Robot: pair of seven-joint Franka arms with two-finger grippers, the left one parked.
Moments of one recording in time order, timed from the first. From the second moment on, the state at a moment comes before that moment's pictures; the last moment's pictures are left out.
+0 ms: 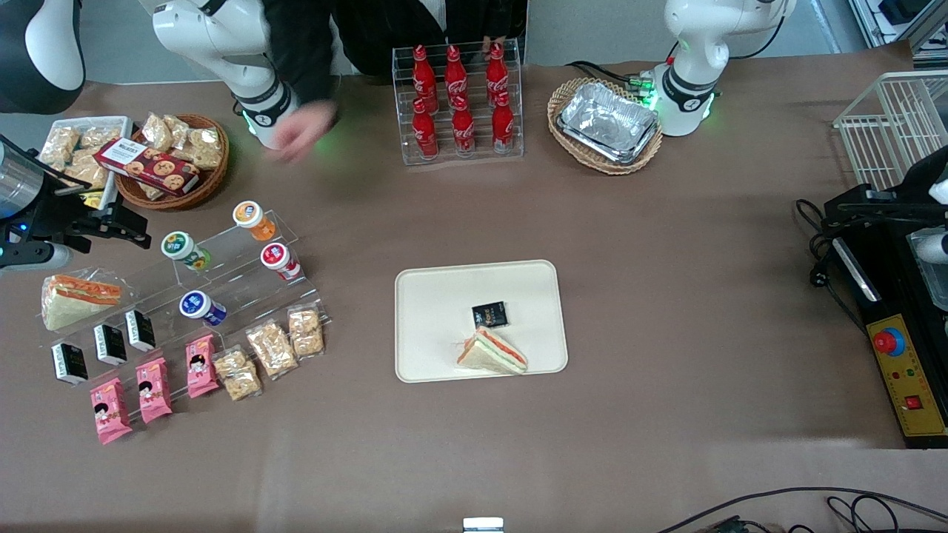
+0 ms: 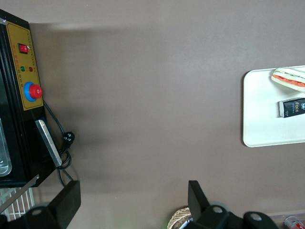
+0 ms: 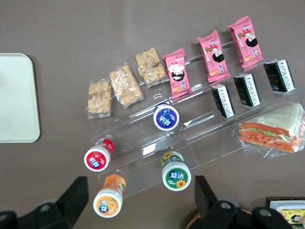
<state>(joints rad) -0.01 -0.05 -0.02 -1.72 0.00 1.65 -0.06</state>
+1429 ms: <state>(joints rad) -0.02 -0.33 -0.13 -1.96 0.01 1.58 -0.20</state>
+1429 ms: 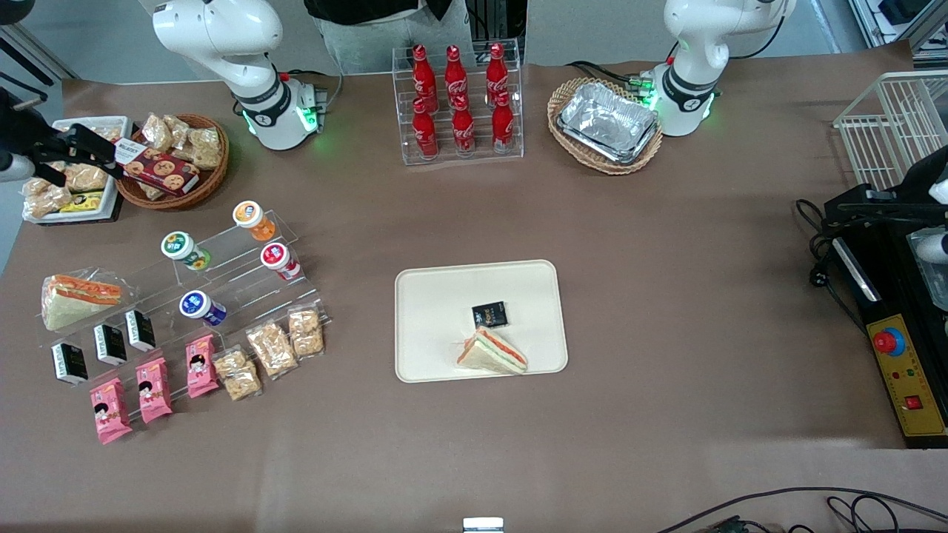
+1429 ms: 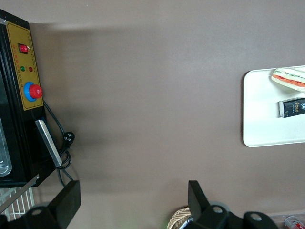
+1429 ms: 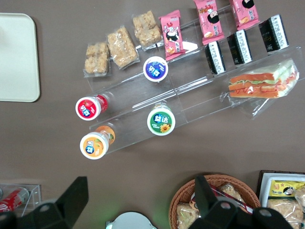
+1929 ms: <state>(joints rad) -0.02 -0.32 -0.13 -2.27 -0.03 1.96 -0.20</state>
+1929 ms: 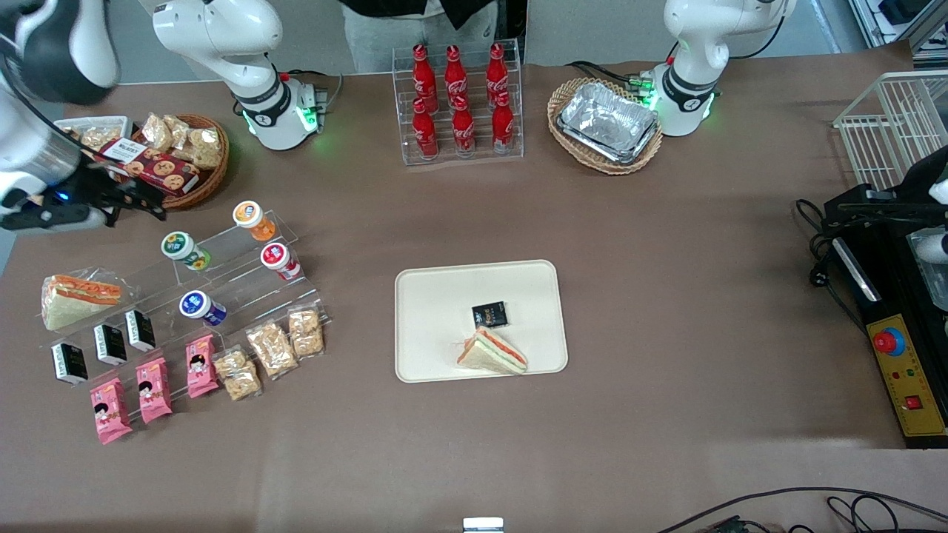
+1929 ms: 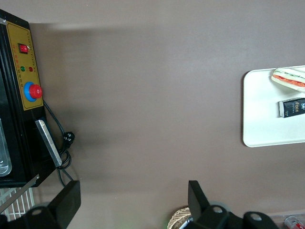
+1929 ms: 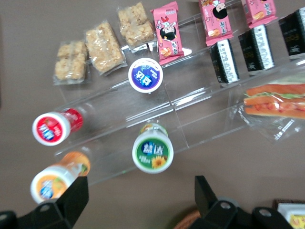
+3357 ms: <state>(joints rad) -0.02 -0.18 -0.15 -2.38 -0.04 2.17 -0.20</state>
